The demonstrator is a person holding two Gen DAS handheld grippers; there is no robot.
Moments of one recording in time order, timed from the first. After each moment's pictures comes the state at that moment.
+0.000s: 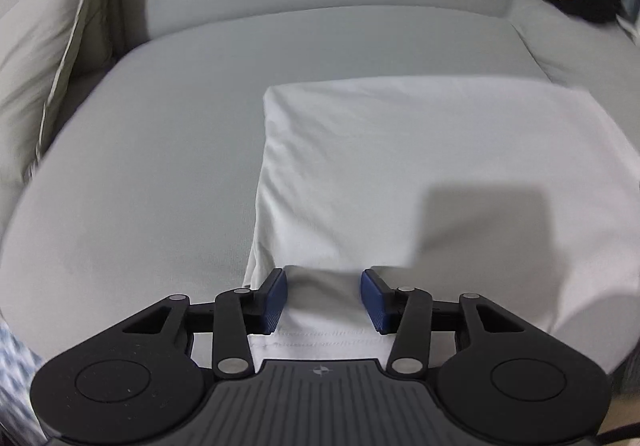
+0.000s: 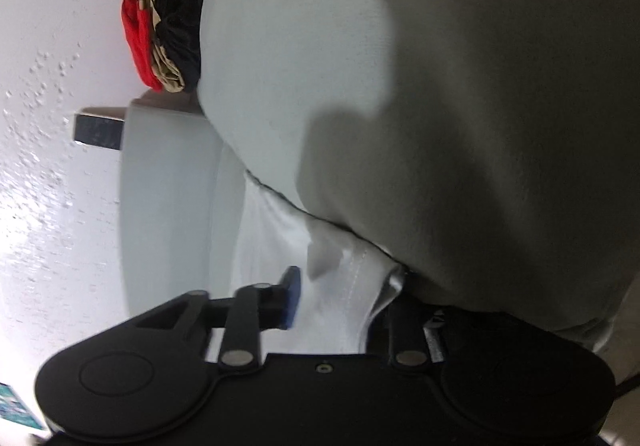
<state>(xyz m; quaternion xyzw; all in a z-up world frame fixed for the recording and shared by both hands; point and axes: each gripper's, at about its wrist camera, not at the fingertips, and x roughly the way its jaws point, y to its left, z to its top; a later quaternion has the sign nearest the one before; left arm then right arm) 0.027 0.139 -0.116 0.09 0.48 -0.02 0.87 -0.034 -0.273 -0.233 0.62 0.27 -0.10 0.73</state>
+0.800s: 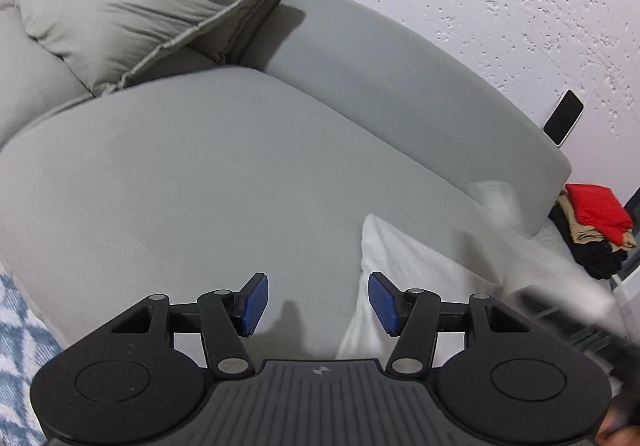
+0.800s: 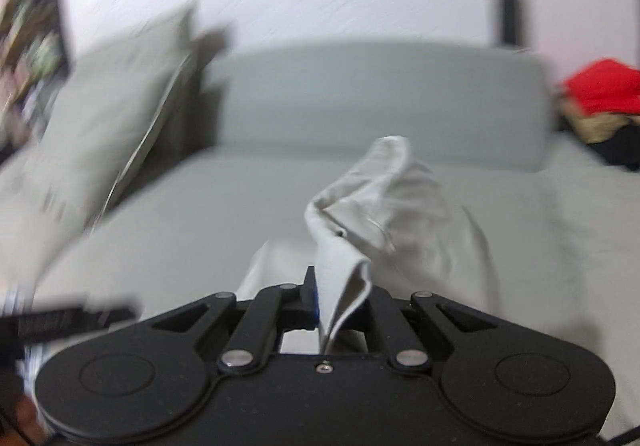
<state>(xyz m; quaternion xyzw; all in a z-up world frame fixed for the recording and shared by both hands) -0.017 0.264 -0.087 -0.23 0.32 0.06 0.92 0.025 0.054 -0.085 0.00 0.33 0.15 0.93</state>
